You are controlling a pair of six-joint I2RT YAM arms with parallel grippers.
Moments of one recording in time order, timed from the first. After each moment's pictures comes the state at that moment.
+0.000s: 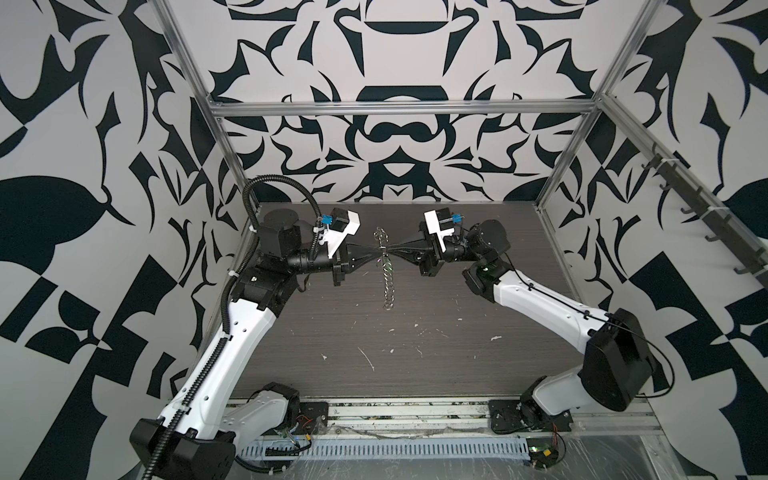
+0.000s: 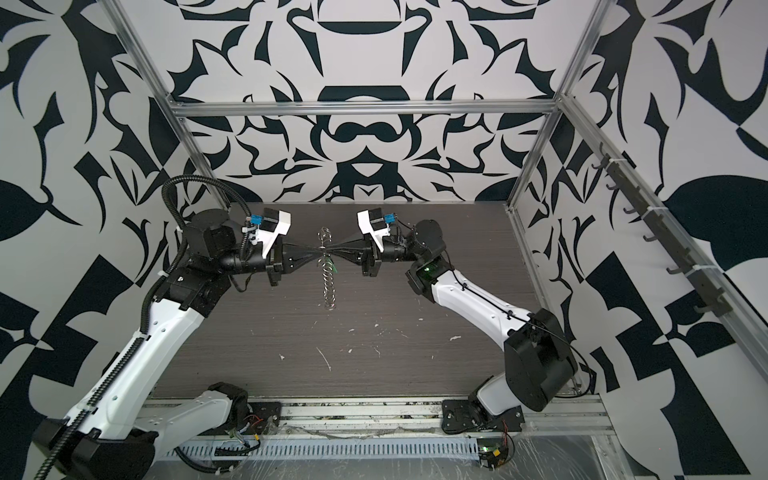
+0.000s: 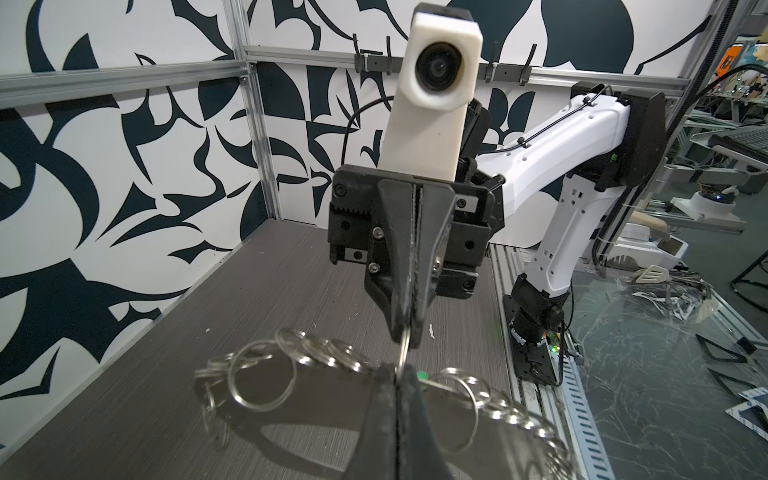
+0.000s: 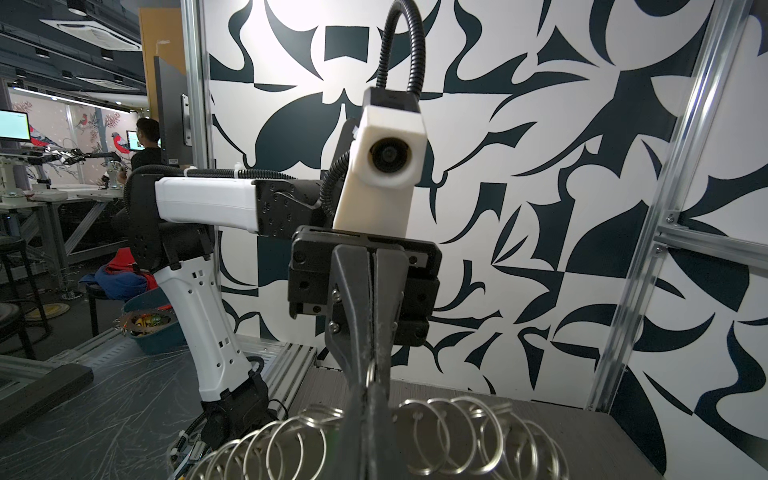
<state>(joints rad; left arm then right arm) -0.35 1.08 1.17 -0.30 1.07 0.16 0.62 1.48 1.09 0.84 -1.09 0.29</state>
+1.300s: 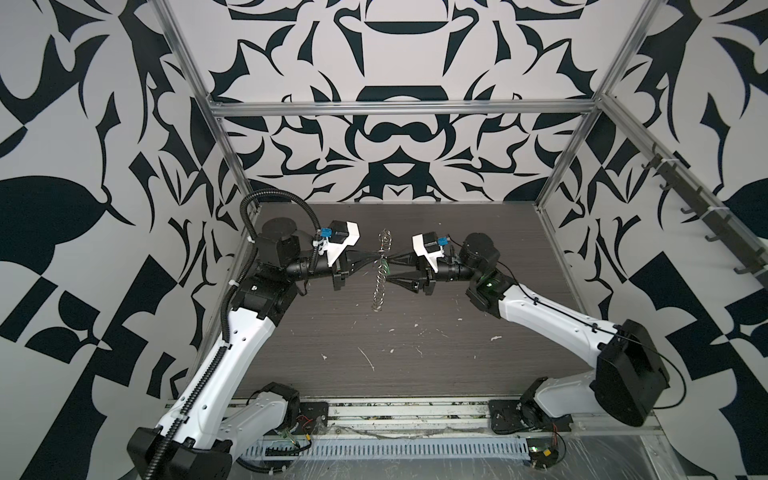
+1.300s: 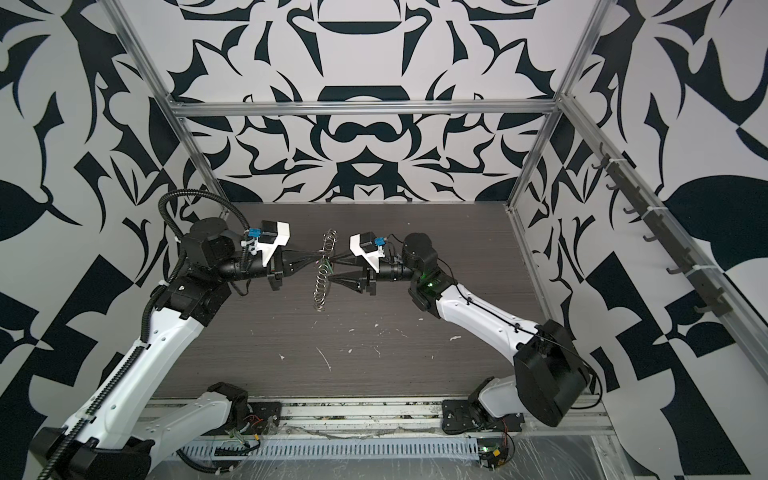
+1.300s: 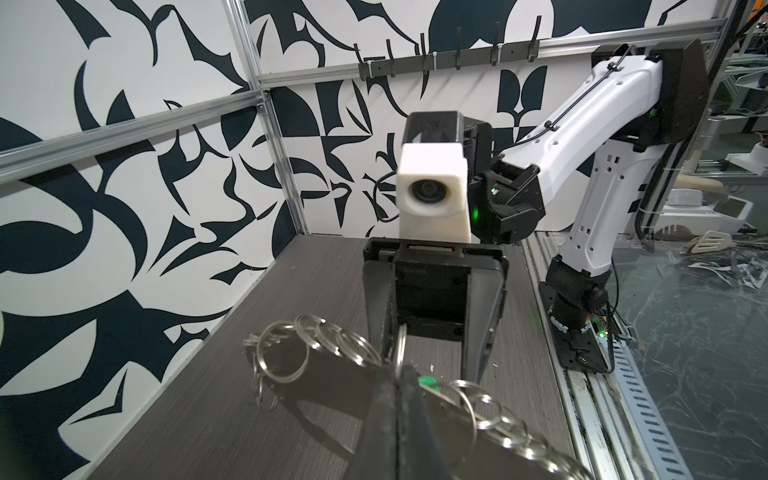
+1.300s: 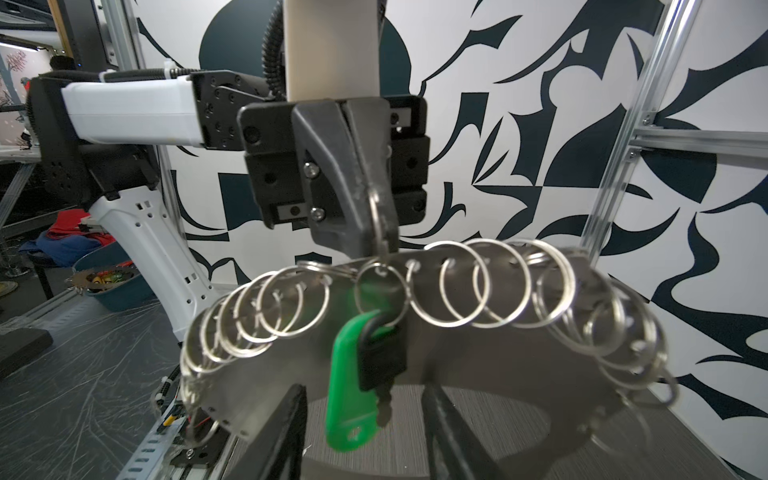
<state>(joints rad) -0.35 1.03 1.09 -0.22 1.02 0.27 0.66 1.41 0.97 0.54 -0.95 0.01</state>
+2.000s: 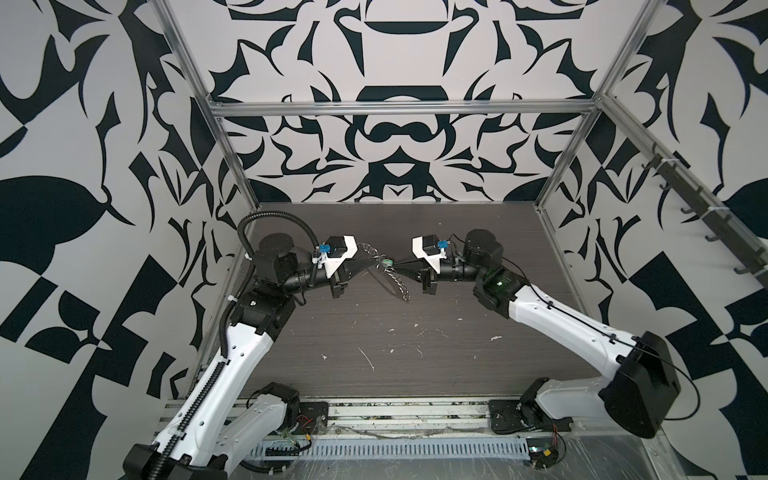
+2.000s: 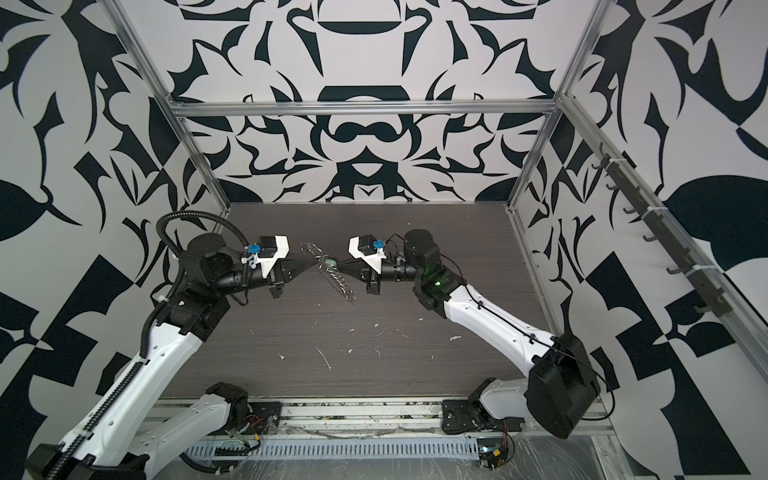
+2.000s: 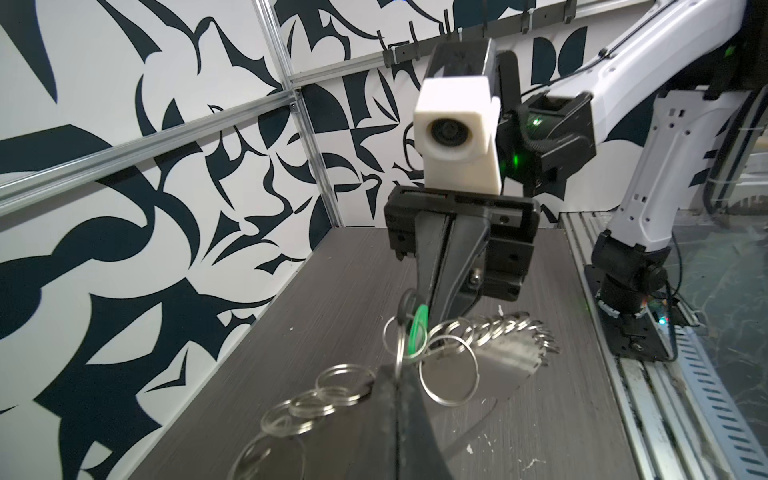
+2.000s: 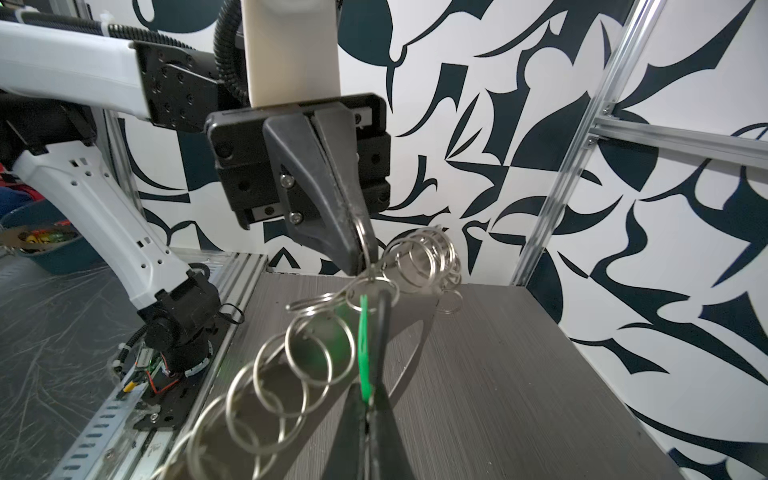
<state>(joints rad) -0.35 0.93 0.93 -0.13 0.91 0.35 0.66 1.31 1.00 0.23 -0.84 -0.22</state>
